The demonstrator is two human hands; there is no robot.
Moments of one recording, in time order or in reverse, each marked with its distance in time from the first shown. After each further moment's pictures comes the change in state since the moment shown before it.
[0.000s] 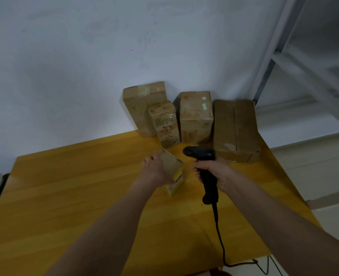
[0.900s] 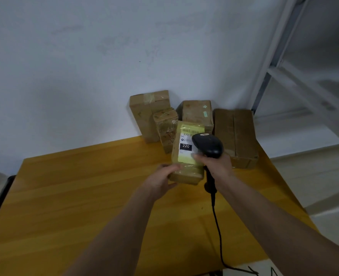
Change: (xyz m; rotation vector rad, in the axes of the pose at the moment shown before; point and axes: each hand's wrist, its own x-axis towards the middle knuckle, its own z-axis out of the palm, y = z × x) left_hand -0.036 -0.002 0.001 -1.413 -0.396 -0.026; right_hand -0.027 -0.008 0.017 0.033 0.186 -0.321
